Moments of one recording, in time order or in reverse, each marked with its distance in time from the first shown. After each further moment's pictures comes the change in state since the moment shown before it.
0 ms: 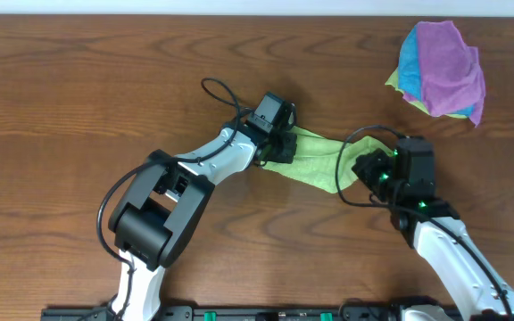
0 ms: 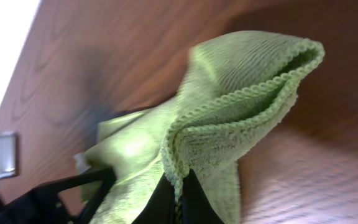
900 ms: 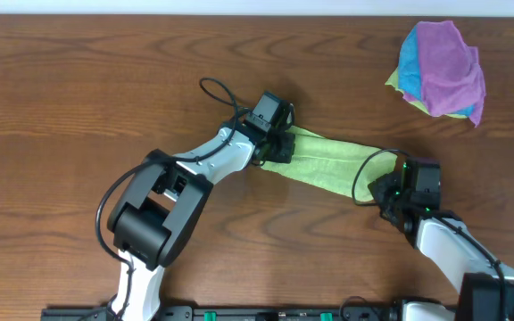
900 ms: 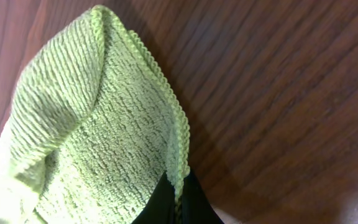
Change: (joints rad) left arm 0.009 -0.002 -0.002 -0.003 0.004 0.006; right arm -0.149 0.117 -0.117 0.006 0.080 0.074
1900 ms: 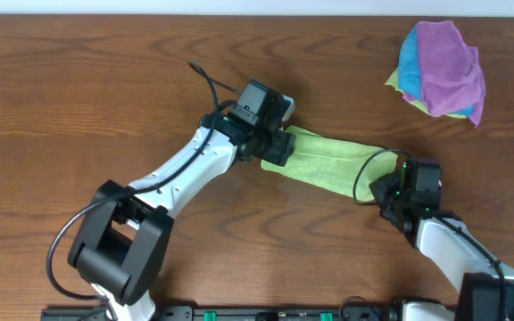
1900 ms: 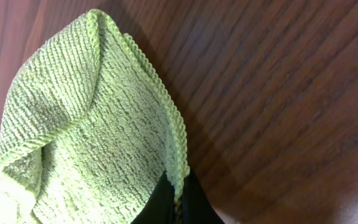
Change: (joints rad) left arm 0.018 -0.231 -0.011 -0.204 0.021 0.218; right arm 0.000 0.003 0.000 0.003 0.024 0.029
